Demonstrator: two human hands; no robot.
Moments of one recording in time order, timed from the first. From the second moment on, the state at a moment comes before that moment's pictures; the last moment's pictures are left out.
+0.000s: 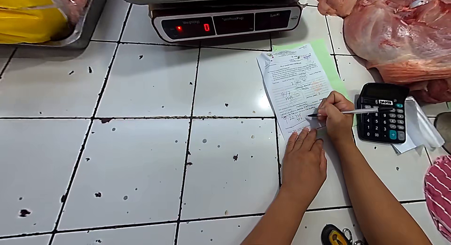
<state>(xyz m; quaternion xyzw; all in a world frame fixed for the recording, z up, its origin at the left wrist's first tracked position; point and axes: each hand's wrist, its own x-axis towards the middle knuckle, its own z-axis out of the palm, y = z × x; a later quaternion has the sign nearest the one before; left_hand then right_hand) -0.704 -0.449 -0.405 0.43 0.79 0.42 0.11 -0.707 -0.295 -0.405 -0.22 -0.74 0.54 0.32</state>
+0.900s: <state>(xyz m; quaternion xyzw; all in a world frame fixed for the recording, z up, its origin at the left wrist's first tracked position) -0.705 -0.449 -0.404 0.43 0.79 0.41 0.11 -0.710 -0.288 -0.410 -0.25 -0.78 0.47 0.34</state>
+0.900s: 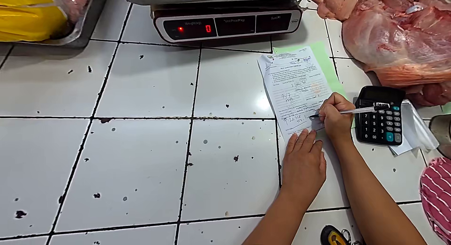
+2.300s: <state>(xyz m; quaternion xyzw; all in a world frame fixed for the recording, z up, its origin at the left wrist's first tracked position) -0.704 -0.449 -0.408 0.43 0.79 0.42 0.08 -0.700 -0.267 -0.408 -0.22 -0.73 0.53 0.37</state>
